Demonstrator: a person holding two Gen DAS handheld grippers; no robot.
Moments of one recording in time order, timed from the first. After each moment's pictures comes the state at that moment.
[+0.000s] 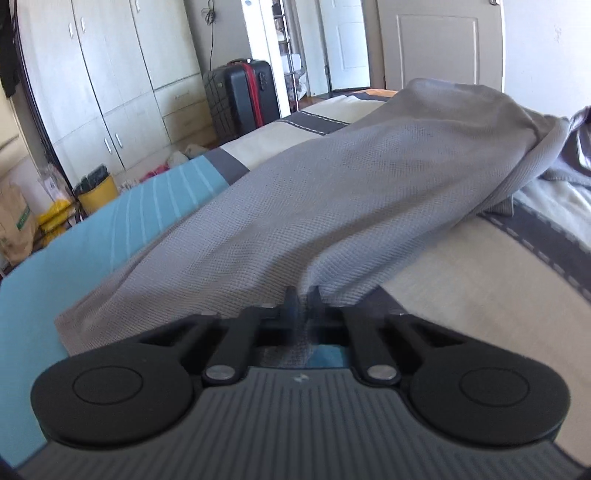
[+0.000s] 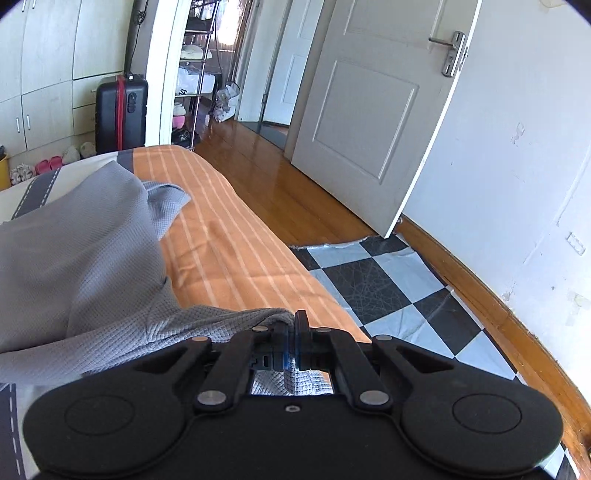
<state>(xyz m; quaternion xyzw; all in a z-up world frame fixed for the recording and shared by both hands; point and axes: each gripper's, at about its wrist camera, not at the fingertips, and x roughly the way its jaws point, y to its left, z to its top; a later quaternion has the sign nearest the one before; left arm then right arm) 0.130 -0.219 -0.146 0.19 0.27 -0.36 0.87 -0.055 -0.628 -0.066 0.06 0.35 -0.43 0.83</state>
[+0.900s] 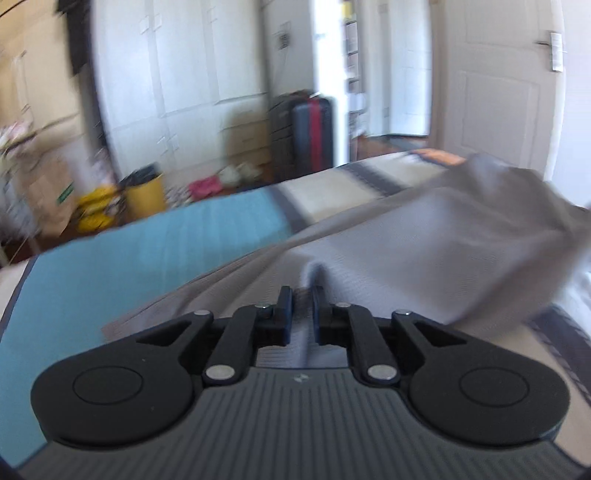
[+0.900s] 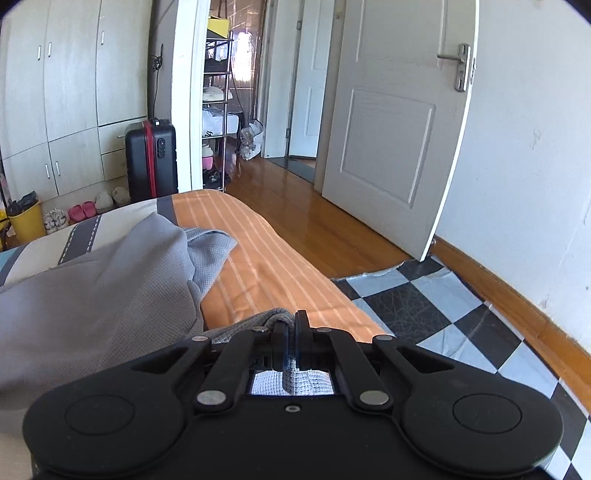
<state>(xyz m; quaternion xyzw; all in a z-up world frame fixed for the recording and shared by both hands) 0.134 -0.208 -0.109 0.12 0.24 -0.32 0.91 -0.045 -0.617 -0.057 0.09 0.29 -0.39 0.87</state>
